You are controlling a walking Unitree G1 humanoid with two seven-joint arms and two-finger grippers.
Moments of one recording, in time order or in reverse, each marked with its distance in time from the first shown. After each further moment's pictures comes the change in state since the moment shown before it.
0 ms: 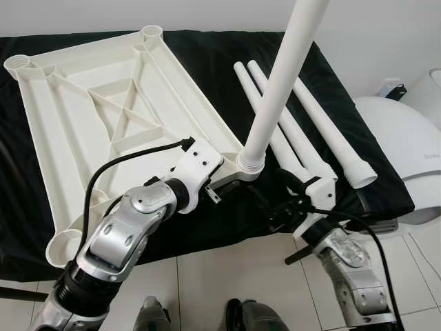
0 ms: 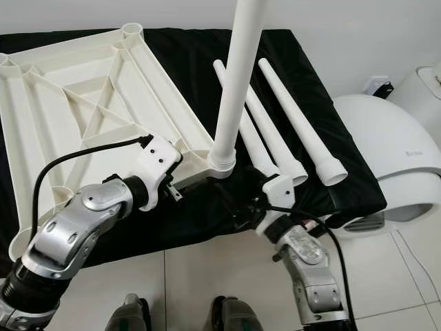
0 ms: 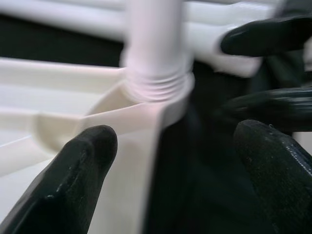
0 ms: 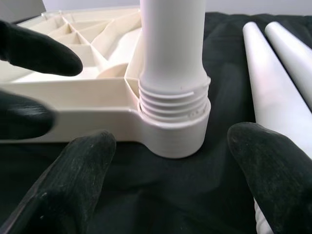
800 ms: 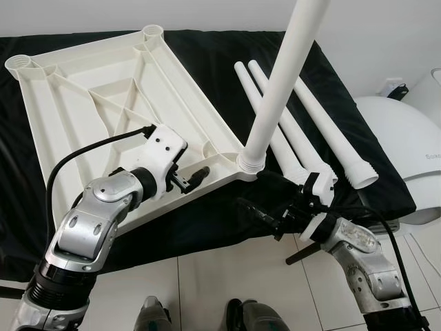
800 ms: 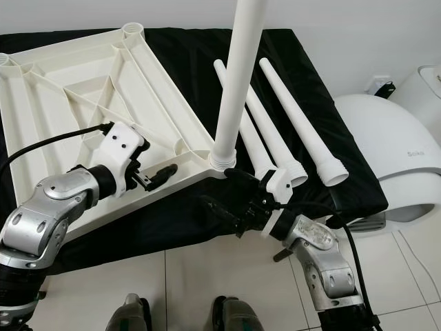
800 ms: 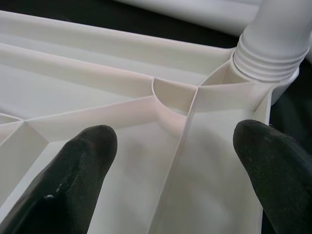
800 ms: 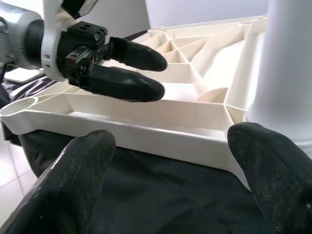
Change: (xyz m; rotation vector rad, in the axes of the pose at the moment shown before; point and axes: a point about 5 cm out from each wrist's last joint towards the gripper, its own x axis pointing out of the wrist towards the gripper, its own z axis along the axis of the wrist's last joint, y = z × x) left arm -0.030 0.049 -0.011 -0.042 0.020 0.236; right arm 0.008 0.007 0.020 0.070 -0.049 0.432
